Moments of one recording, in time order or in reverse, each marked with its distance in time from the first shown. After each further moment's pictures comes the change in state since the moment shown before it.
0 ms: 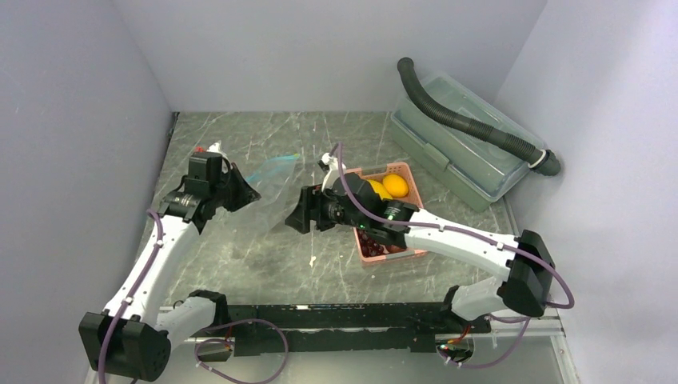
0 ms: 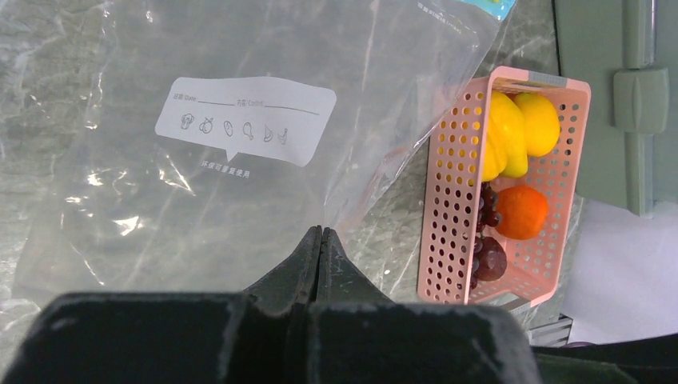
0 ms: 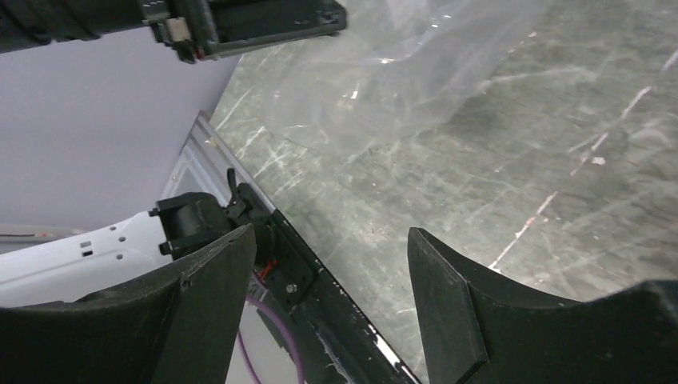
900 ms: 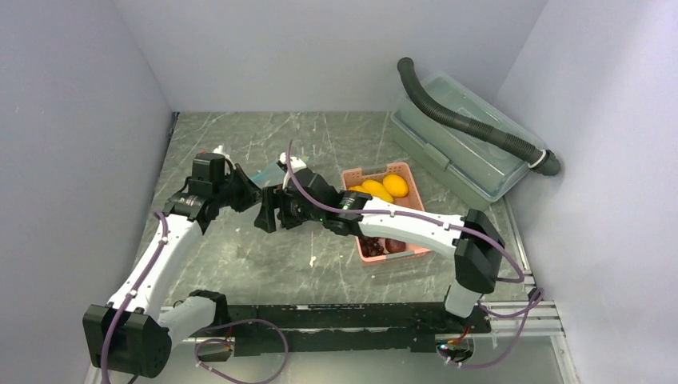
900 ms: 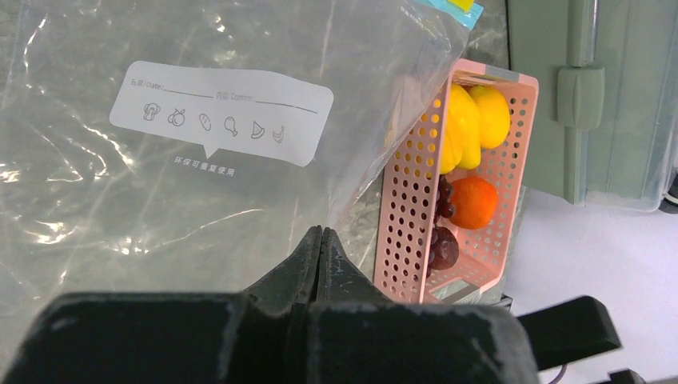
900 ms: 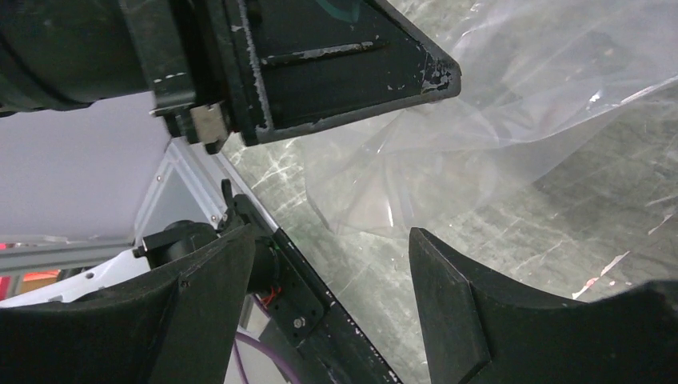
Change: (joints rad) left arm 0.000 0.021 -0.062 0.101 0.095 -0.124; right arm 0.077 0.325 0.304 -0.043 0.002 -0.006
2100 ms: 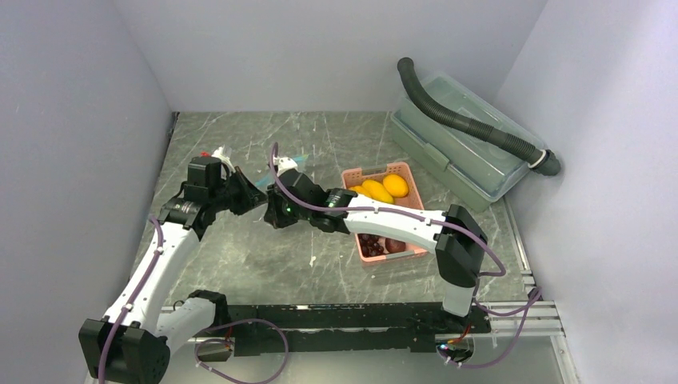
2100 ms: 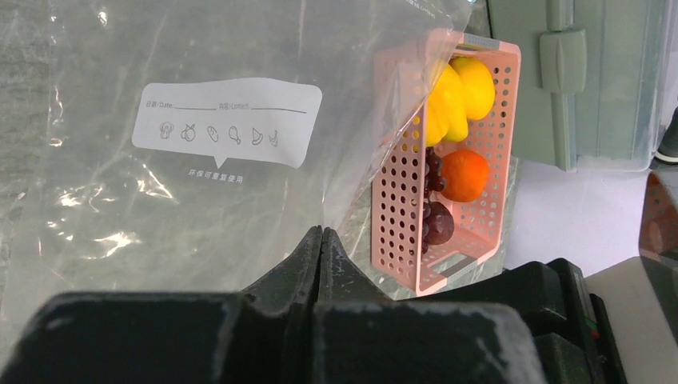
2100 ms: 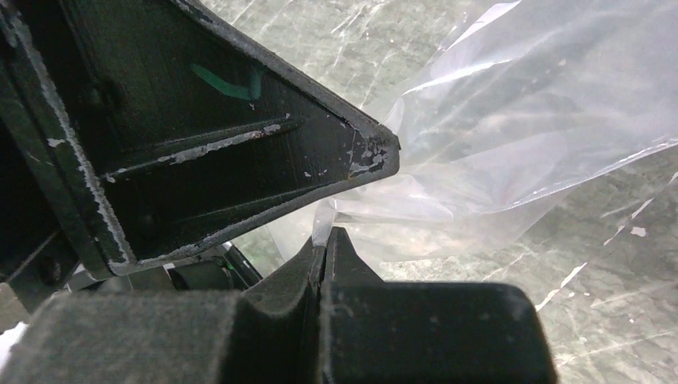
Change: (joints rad) left arm 0.000 -0.064 -0.012 -0.018 0.063 0.041; right arm 0.002 0.124 0.111 -0.082 0.082 -0.050
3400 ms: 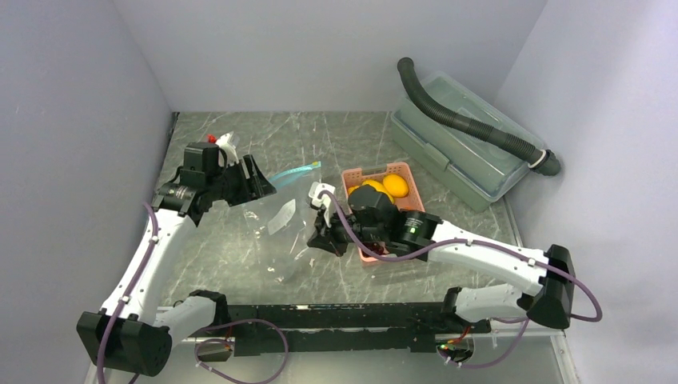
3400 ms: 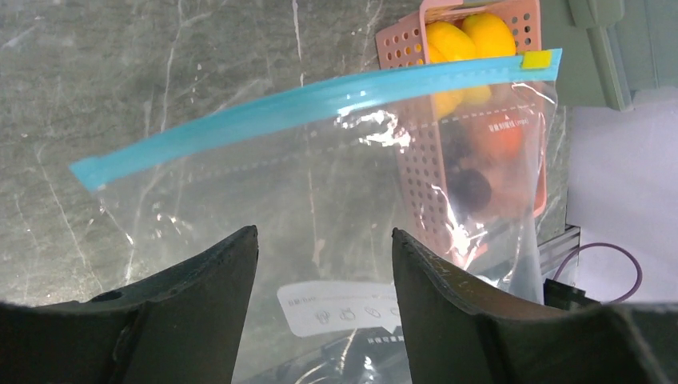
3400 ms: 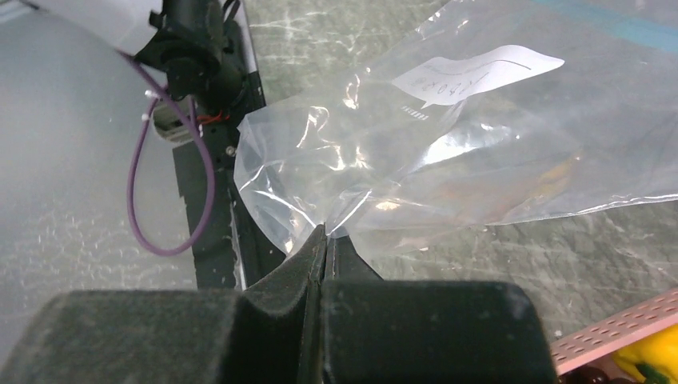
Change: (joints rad) left arm 0.003 0.072 0.177 -0.149 0.029 0.245; right arm -0.002 -0.576 -0.442 0.003 -0.309 -0.562
